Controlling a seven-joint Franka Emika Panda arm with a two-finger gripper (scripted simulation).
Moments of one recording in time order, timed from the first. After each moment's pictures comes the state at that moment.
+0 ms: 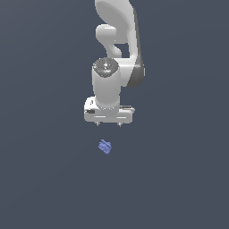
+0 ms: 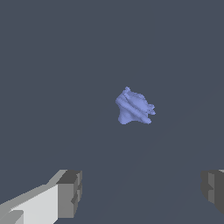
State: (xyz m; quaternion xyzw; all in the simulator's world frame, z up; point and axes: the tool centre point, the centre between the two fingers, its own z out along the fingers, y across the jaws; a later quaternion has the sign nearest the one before) arm 0.003 -0.026 0.157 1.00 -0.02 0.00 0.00
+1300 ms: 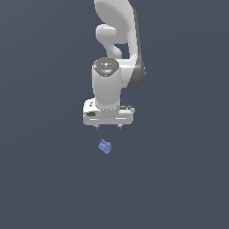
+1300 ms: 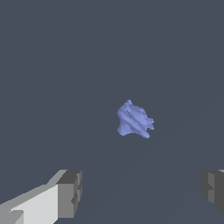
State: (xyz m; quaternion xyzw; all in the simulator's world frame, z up) arm 0.019 -0.027 0.162 1.00 0.02 0.01 0.01
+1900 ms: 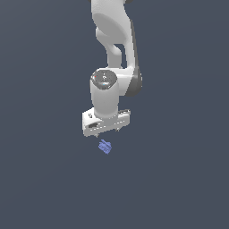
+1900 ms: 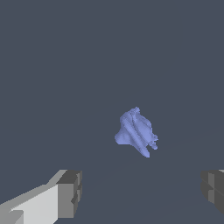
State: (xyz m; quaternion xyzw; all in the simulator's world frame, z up) arm 0.033 -0.033 0.135 0.99 0.16 0.01 0.01
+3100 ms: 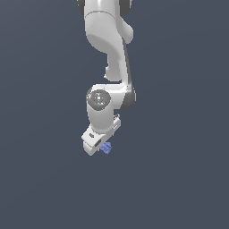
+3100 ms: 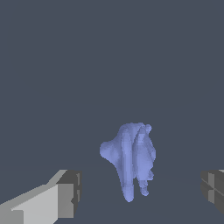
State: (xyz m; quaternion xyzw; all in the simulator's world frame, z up) arm 0.054 -0.046 0.082 0.91 0.42 0.00 0.00
